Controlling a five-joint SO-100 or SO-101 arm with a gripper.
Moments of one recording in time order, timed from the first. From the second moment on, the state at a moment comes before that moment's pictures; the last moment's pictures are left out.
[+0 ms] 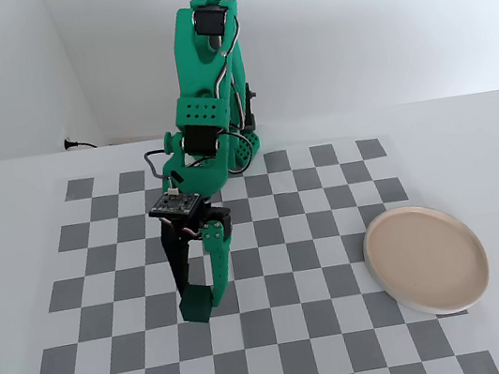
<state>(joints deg) 10.1 114.5 139.8 12.9 -81.5</state>
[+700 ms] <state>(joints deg) -12.4 139.8 139.9 29.9 -84.1</state>
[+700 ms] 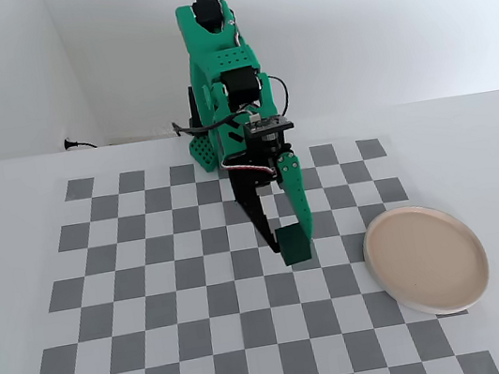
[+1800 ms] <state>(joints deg) -43.3 141.6 141.6 26.9 -88.1</state>
